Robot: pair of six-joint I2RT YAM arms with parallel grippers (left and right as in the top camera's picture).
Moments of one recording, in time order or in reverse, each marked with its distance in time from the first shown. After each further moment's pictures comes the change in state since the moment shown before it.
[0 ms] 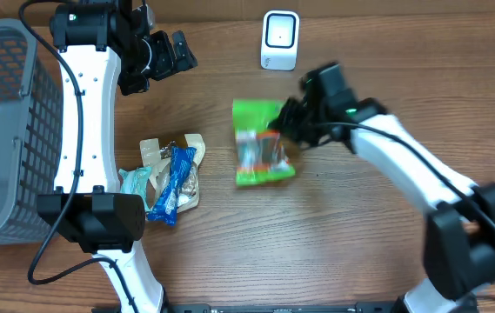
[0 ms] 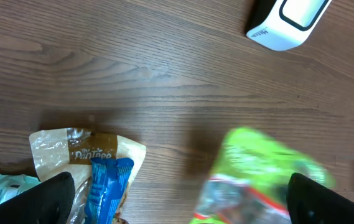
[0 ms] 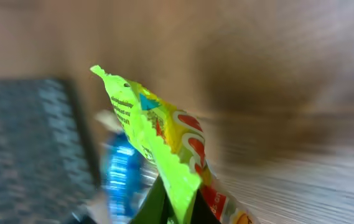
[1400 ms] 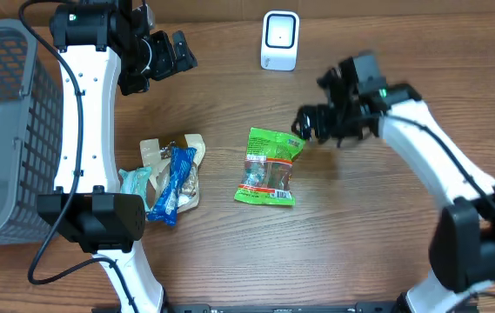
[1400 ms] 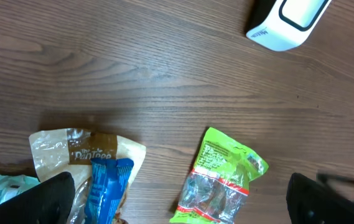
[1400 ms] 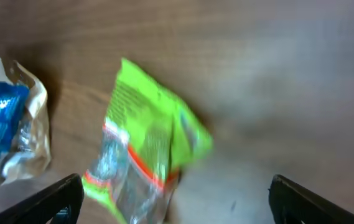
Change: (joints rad) left arm 0.000 0.000 0.000 0.001 0.000 0.000; right arm -0.108 0.067 0.154 -0.375 0.140 -0.771
